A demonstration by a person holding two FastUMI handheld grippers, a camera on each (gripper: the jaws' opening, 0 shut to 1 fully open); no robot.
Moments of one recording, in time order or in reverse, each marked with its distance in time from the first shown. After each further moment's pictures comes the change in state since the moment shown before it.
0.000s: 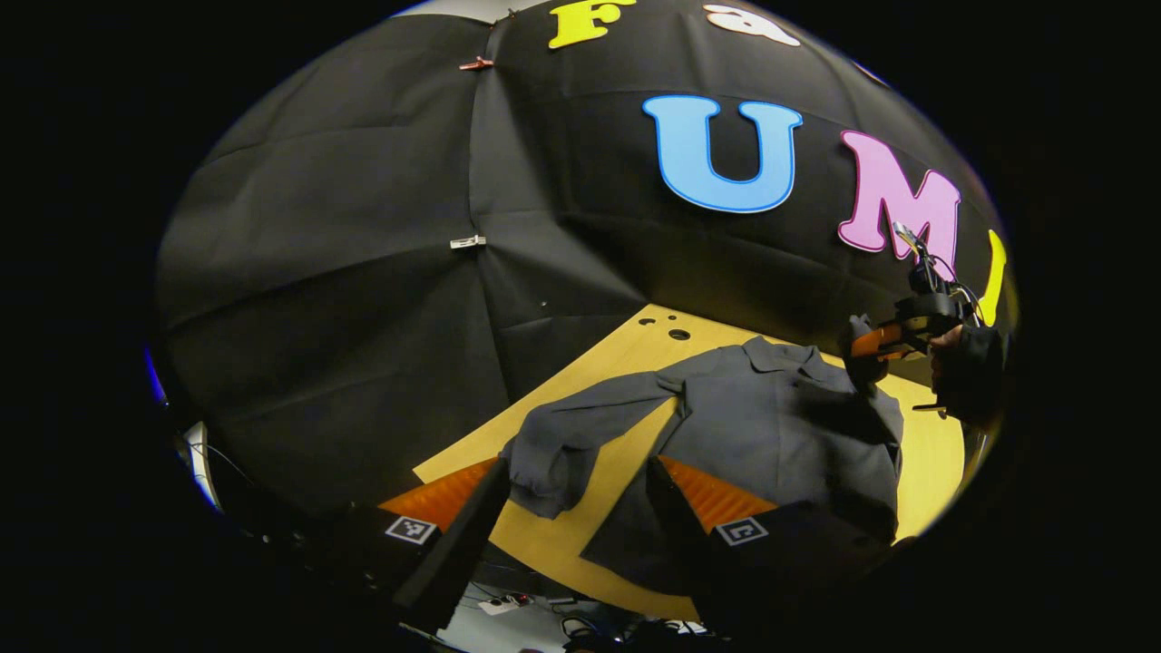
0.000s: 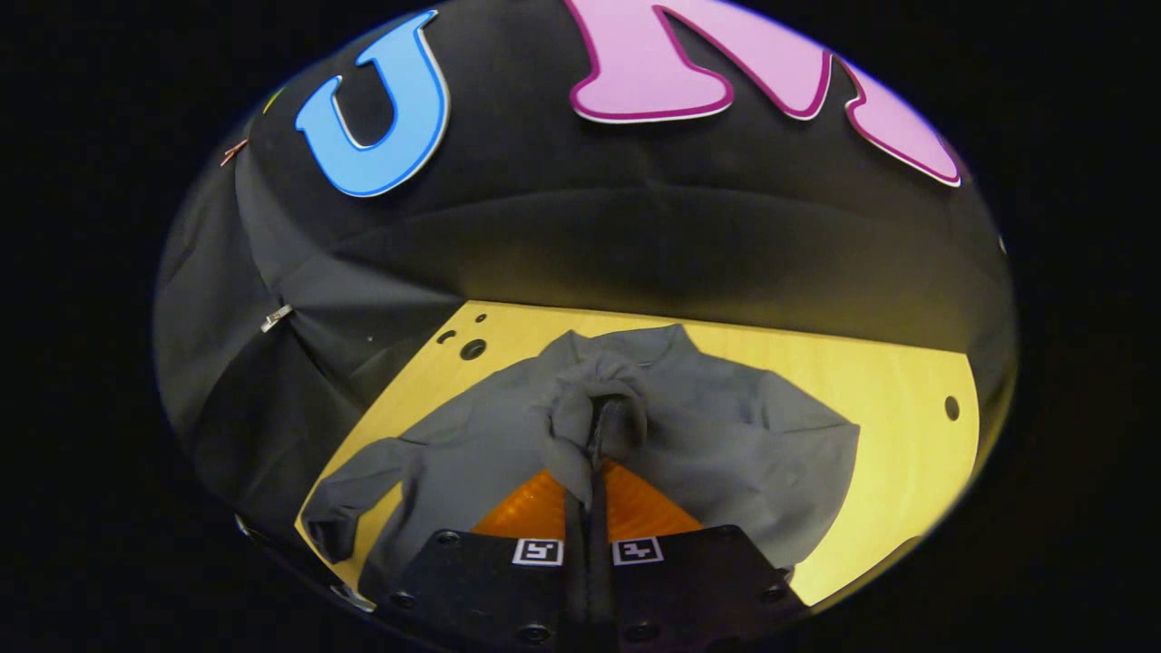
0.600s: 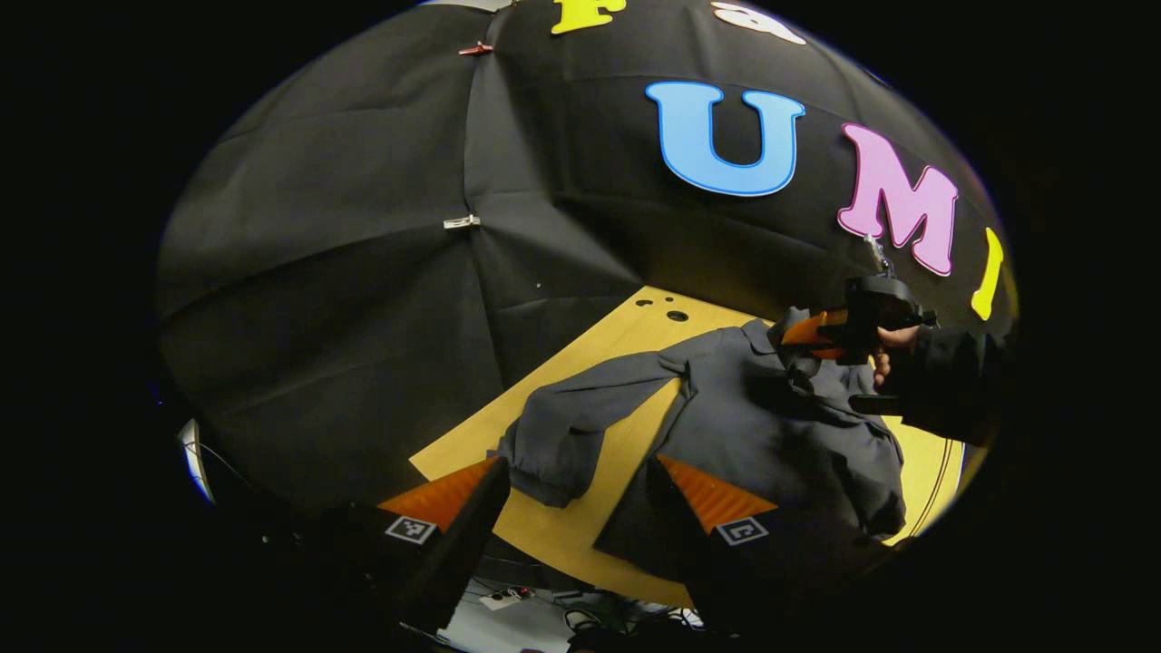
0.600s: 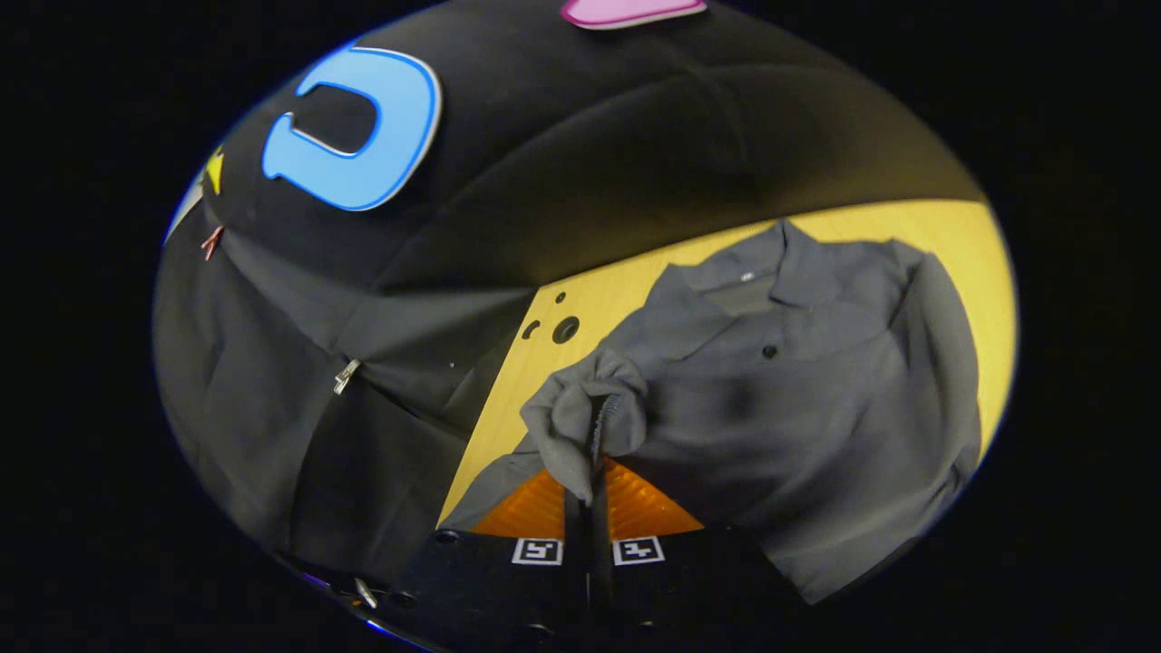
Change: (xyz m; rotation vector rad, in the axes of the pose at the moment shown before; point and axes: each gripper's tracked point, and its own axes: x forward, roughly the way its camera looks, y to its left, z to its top) left arm 0.013 0.015 -0.024 0.003 0.056 -0.031; right arm 0.048 0.097 -0.053 0.376 0.089 0.221
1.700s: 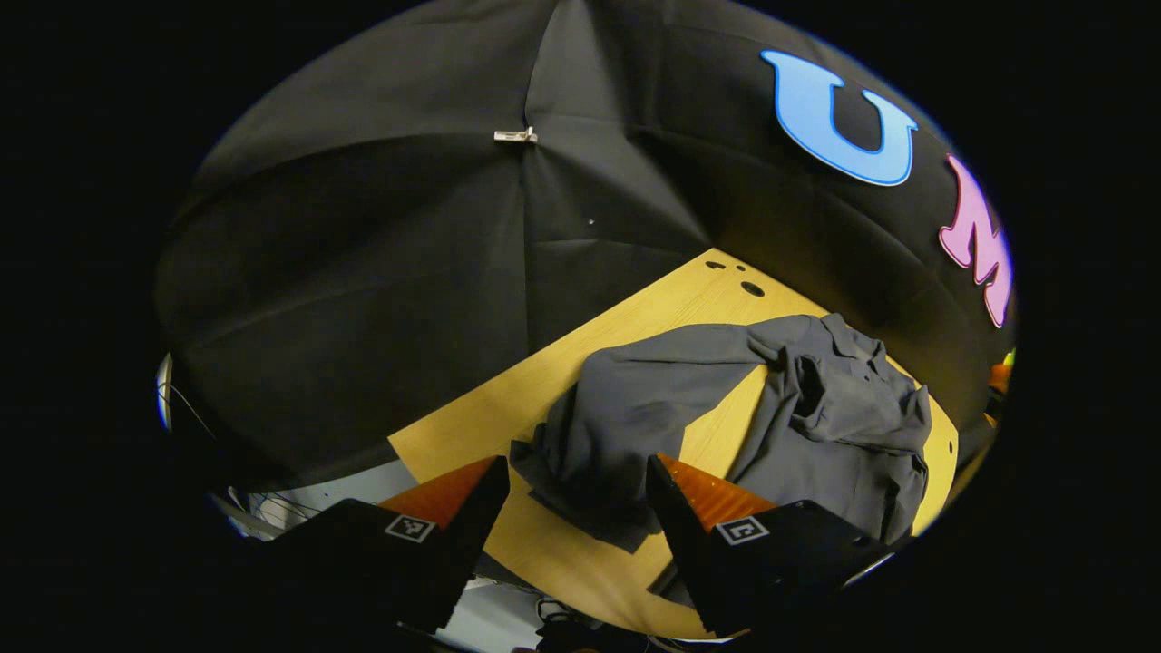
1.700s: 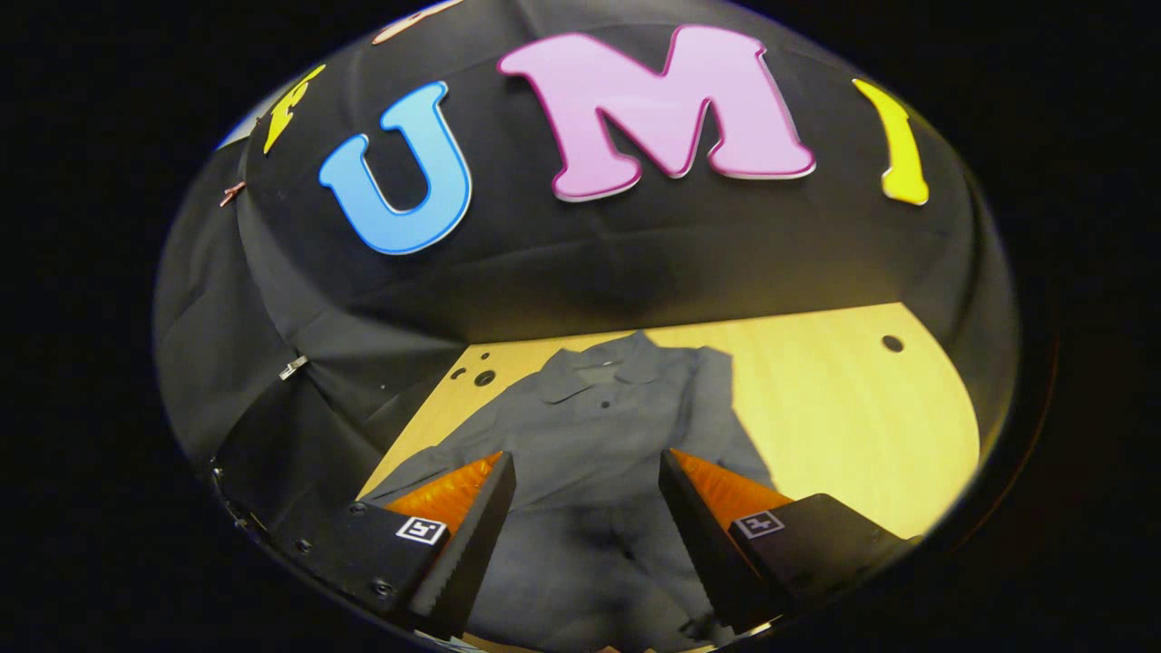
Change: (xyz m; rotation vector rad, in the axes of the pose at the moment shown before) left arm 0.134 0.066 -0.041 -0.177 0.170 0.052; right arm -0.241 -0.055 0.021 -0.296 -0.367 -0.327
